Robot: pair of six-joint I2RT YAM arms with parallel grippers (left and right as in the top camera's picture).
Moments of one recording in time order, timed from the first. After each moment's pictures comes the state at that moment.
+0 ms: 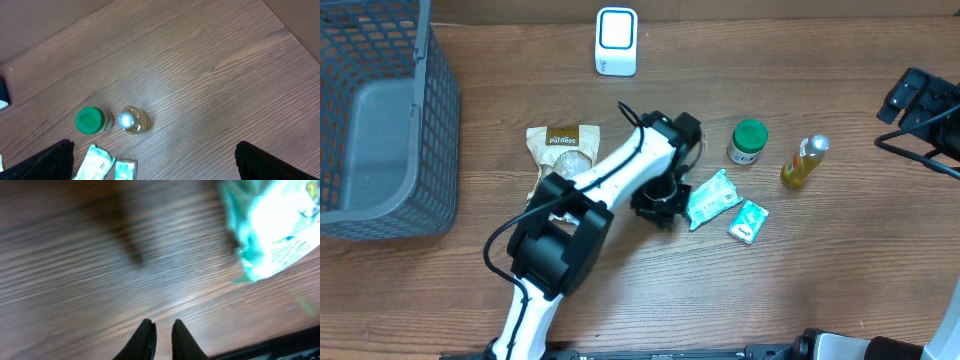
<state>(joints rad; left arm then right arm) -0.65 2.20 1.70 -1.28 0.30 -0.37 -0.23 1.47 2.02 -1.49 0.11 0.28</state>
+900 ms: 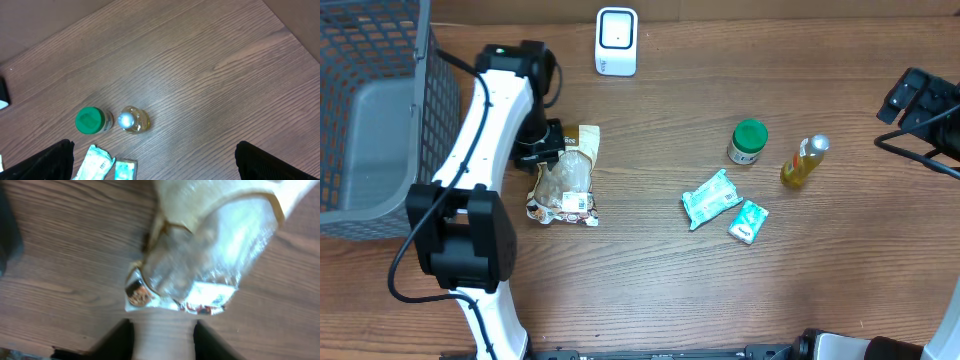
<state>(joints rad) -0.12 2.05 1.83 -1.51 -0.06 -0.40 -0.23 1.47 2.02 -1.49 0.11 0.28</state>
